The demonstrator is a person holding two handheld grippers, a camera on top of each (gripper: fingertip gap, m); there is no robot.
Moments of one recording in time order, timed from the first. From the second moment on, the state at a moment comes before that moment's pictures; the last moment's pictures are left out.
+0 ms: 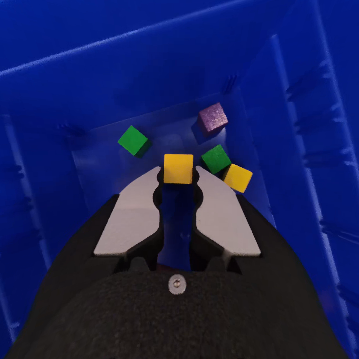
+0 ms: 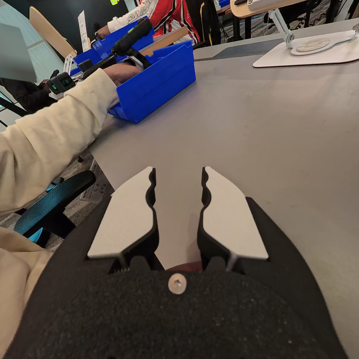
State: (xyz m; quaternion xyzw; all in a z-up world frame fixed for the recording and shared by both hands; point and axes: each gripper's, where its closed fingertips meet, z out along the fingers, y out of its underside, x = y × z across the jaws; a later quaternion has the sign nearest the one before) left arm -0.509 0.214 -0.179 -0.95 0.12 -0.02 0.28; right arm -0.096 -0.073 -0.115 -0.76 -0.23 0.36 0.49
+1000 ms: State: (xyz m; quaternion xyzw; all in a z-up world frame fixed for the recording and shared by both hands) left arm -0.290 -0.021 -0.030 -0.59 0.40 -0.23 0.66; right arm -0.106 -0.047 -0.066 -0.70 -0.16 0.52 0.45
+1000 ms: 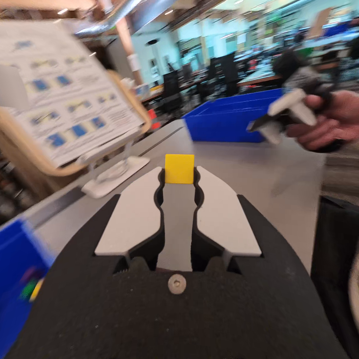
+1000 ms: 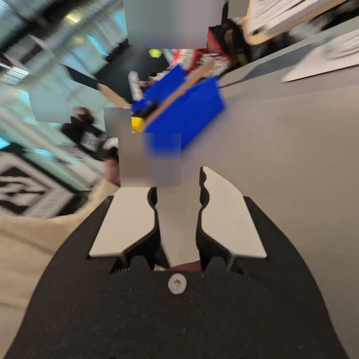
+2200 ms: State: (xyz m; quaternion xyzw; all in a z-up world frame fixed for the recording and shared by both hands) left arm -0.329 -0.024 -0.081 -0.73 0.21 -0.14 0.63; right arm -0.071 -0.032 -0.096 -0.76 -0.21 0.26 0.56
